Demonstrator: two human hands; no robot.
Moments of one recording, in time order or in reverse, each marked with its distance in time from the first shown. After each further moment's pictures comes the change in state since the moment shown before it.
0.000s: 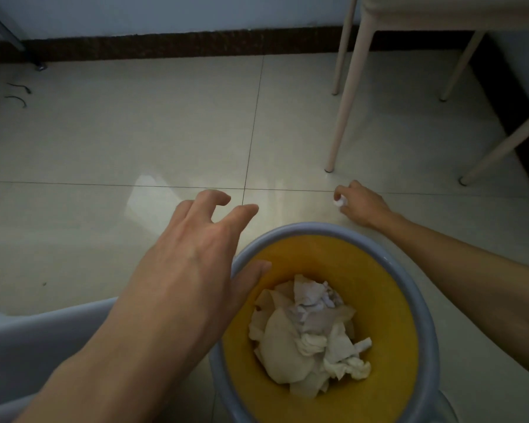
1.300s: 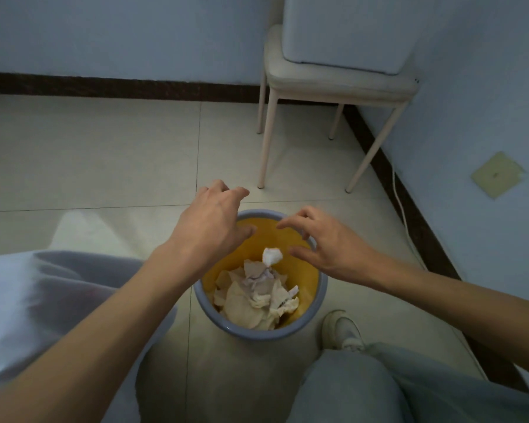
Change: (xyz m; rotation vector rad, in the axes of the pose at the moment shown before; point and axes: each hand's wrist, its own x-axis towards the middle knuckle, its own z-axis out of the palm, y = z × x) left_hand -0.014 0.039 -0.029 -0.165 0.015 0.141; right_hand -0.332 -0.162 -0.209 0.164 0.107 -0.121
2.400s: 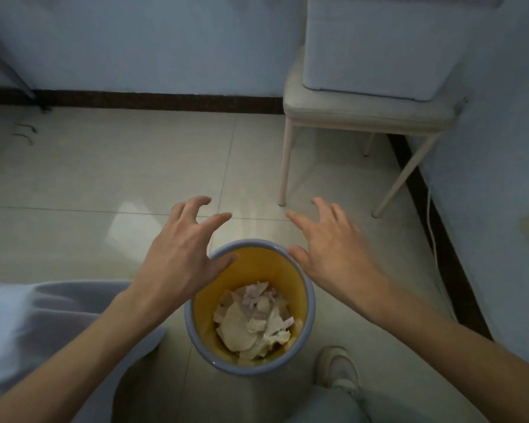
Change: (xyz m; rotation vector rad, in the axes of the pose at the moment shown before) left_hand -0.009 0.031 -0.039 0.160 0.099 -0.088; right_hand 0.025 -0.007 -0.087 -0.227 -0.010 0.180
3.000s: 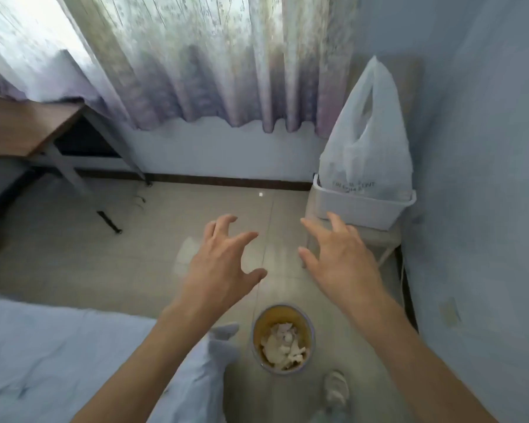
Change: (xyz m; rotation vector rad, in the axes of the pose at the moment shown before) left_hand 0.011 0.128 -0.541 -0.045 -0.038 -0.164; right_hand -0.094 -0.107 -0.537 0.261 0.042 0.017
